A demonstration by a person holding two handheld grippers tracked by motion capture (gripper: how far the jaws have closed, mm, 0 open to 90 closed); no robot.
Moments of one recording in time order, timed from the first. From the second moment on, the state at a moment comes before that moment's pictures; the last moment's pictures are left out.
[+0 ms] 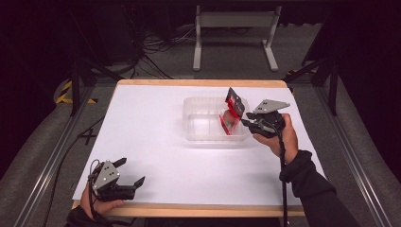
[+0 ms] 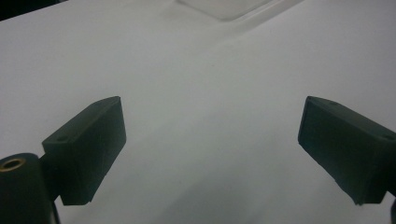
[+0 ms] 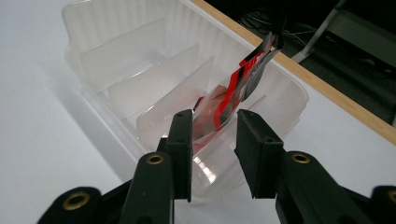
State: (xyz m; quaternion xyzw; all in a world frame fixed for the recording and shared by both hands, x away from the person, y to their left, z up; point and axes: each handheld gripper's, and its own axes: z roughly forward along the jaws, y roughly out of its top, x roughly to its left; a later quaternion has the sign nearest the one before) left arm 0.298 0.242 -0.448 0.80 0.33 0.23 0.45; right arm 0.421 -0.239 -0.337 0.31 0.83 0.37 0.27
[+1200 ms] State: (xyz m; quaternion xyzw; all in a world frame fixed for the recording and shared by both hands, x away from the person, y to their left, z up) left arm 0.298 0.240 -0.449 0.80 0.32 0.23 0.44; right arm 0.373 -0.284 -0.360 0.28 0.84 0.36 0.29
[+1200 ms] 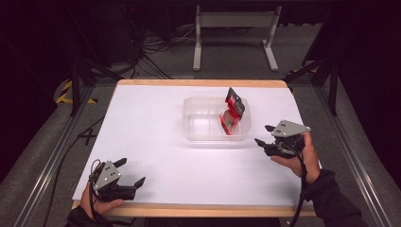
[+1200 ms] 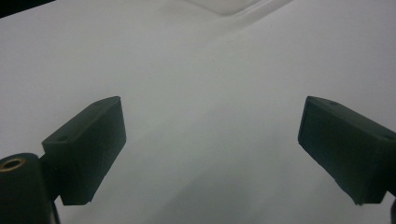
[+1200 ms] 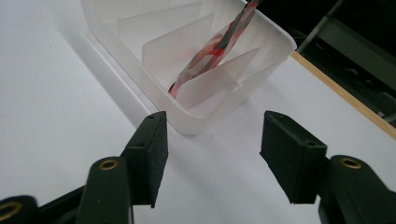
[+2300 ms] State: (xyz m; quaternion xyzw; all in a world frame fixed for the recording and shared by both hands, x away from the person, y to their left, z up) left arm 0.298 0.240 -0.449 0.80 0.32 0.23 0.44; right arm 0.332 -0.339 -0.412 0.29 0.83 0.37 0.30
